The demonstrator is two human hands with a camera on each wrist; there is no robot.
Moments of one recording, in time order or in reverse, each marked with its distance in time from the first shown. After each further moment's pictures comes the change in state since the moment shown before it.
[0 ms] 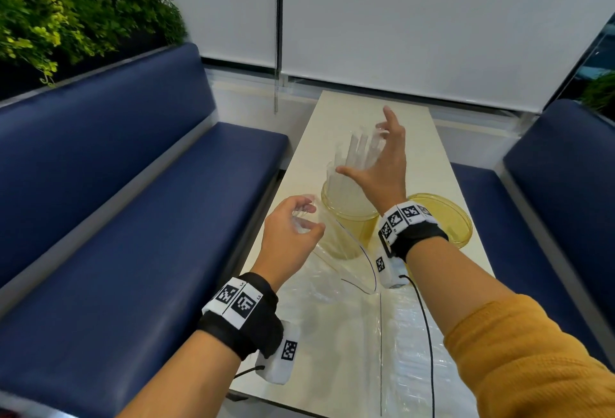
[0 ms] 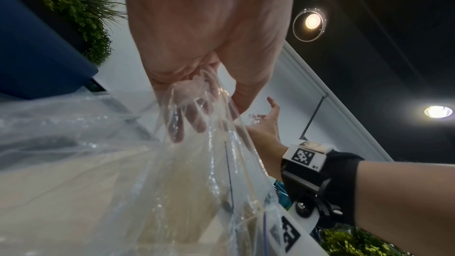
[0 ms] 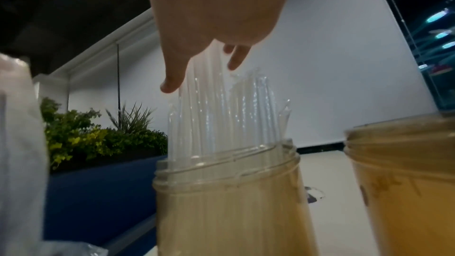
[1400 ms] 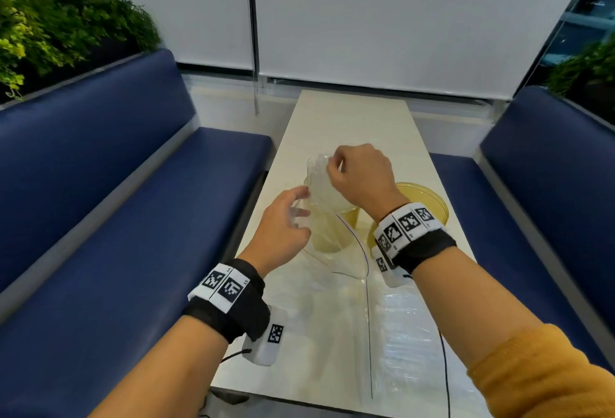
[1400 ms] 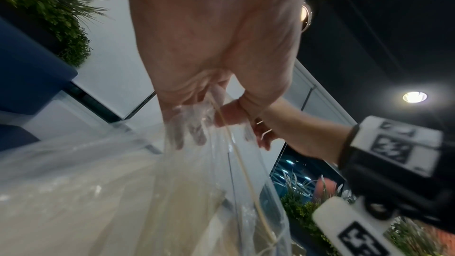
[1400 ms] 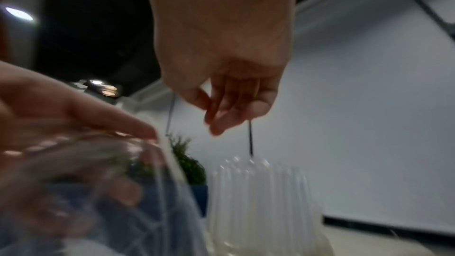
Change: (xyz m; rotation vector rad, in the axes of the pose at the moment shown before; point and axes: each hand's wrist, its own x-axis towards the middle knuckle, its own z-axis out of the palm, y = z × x) left_hand 0.008 0.008 0.006 0.055 -0.288 0.033; right_hand -0.014 -0.053 -0.040 -0.533 -0.368 0.015
